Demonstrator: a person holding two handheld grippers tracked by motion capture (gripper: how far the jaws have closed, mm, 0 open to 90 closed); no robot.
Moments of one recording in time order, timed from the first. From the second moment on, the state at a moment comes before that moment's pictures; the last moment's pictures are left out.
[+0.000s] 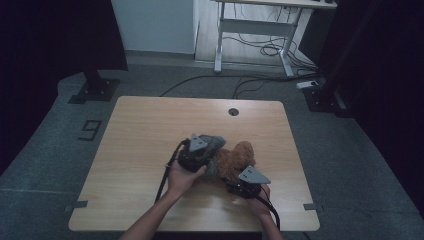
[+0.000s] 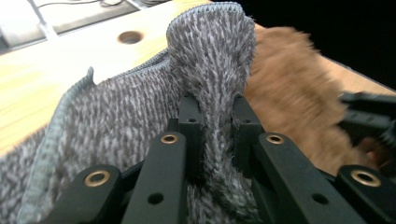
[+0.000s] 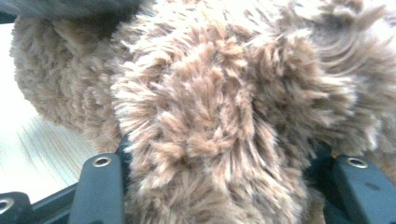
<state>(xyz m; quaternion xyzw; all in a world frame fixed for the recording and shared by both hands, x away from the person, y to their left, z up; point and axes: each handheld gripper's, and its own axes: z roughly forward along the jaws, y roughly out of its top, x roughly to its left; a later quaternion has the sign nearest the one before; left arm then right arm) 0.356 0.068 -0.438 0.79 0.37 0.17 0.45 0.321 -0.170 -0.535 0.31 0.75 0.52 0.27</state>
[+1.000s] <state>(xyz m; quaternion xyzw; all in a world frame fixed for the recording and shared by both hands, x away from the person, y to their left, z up) 0.348 0.122 -0.436 0.78 0.40 0.16 0.45 0.324 -0.173 -0.537 0.32 0.74 0.53 0.25</state>
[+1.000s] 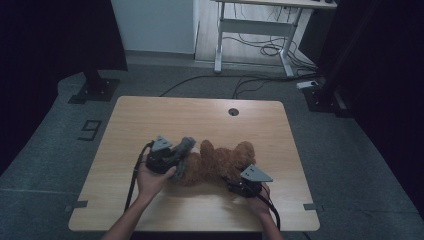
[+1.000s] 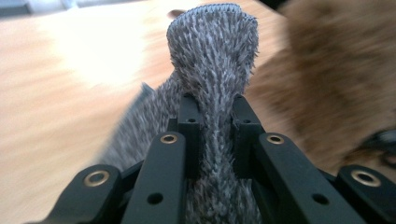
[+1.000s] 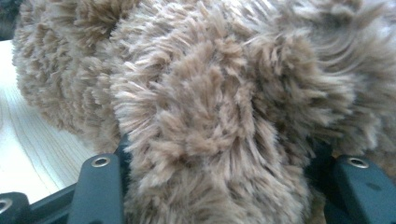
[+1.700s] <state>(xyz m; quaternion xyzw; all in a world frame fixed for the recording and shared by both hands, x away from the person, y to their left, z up) 0.352 0.102 -0.457 0.79 0.39 0.14 0.45 0.320 -0.168 -0.536 0.31 0.75 0.52 0.27</state>
